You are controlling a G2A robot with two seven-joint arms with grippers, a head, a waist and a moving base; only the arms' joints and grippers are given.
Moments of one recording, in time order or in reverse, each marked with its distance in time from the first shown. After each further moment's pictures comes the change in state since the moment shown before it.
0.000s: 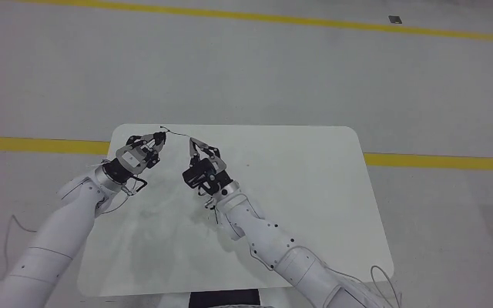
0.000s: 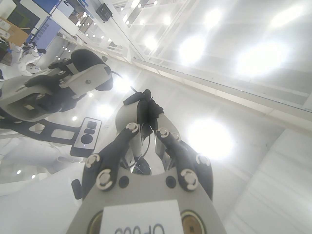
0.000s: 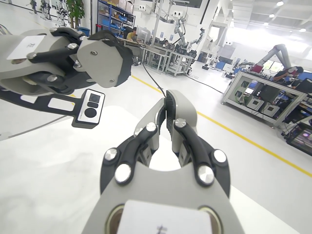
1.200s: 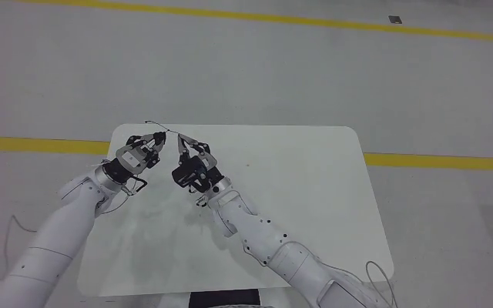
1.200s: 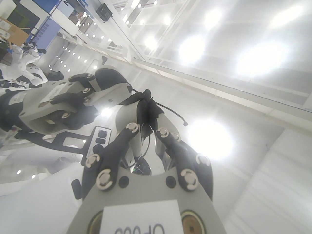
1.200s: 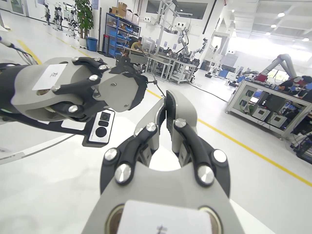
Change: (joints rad) left arm 0.000 0.000 0.000 0.000 0.000 0.000 0.000; right arm 0.044 -0.047 -0.023 0.041 0.000 -0.010 -0.039
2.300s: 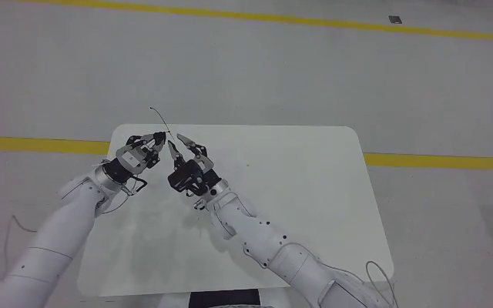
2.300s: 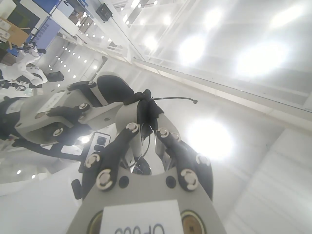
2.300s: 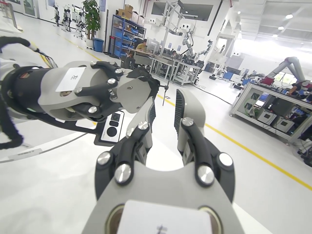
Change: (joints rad) left arm 0.000 0.000 0.000 0.000 0.000 0.000 0.000; right arm 0.005 0.004 -0.028 -0.016 0.000 -0.014 0.005
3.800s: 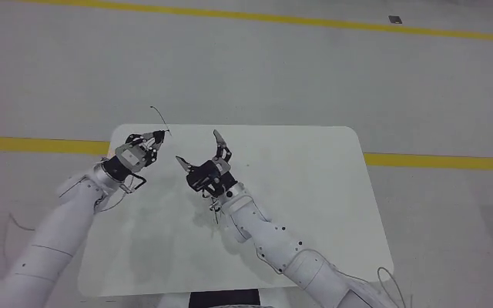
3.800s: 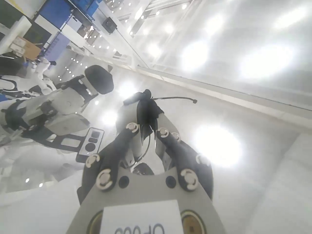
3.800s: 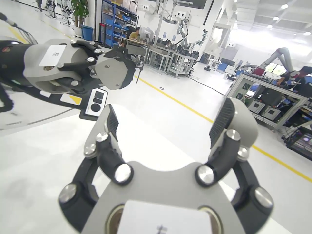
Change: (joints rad) left arm -0.007 -0.009 -0.019 0.017 0.043 0.000 0.019; right arm -0.056 0.109 0.030 -0.127 0.000 0.024 0.068
